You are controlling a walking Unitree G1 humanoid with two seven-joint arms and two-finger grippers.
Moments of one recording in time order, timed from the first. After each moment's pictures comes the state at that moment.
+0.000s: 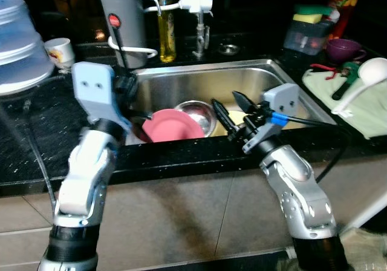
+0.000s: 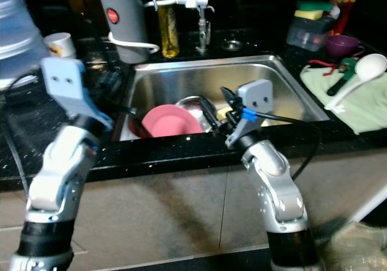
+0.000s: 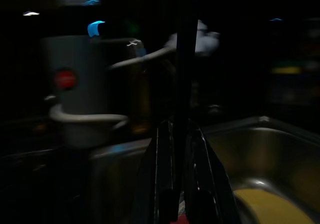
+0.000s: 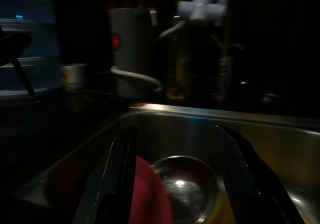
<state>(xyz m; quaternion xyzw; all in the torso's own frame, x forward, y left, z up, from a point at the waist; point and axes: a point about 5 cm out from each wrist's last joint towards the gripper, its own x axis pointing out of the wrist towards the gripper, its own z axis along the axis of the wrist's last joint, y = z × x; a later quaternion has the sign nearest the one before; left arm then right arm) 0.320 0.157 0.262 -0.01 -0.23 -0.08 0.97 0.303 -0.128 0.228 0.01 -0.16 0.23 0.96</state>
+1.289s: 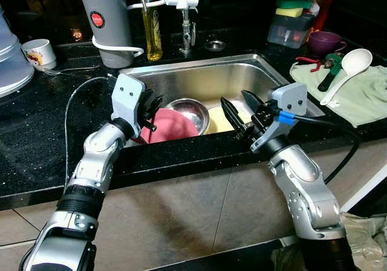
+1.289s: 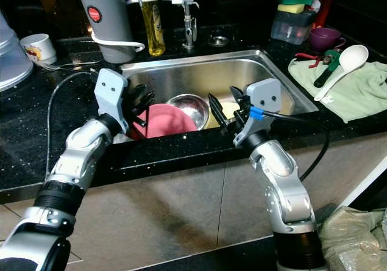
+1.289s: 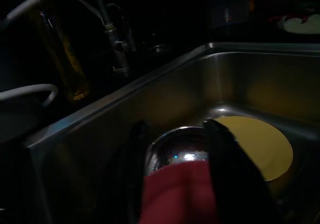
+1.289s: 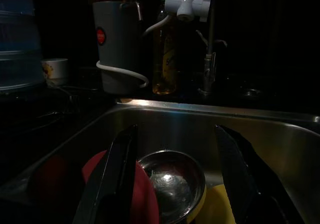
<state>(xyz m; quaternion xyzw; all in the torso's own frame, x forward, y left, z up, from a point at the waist) 0.366 0.149 0.207 0.09 -0.14 -0.21 0.96 0.301 -0.138 0.227 -0.01 -0.15 0.21 0.97</state>
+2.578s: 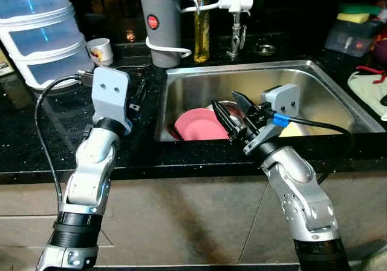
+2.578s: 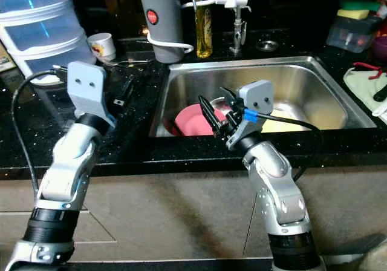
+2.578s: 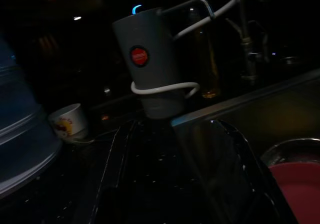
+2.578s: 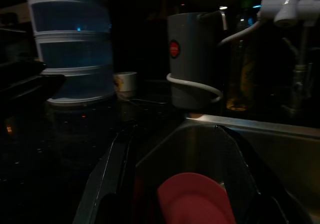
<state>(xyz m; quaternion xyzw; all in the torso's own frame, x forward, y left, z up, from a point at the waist) 0.327 0.153 0.234 0.09 -0.19 -0.05 0.98 0.299 -0.127 0.226 0.01 -0.15 0.25 0.96</state>
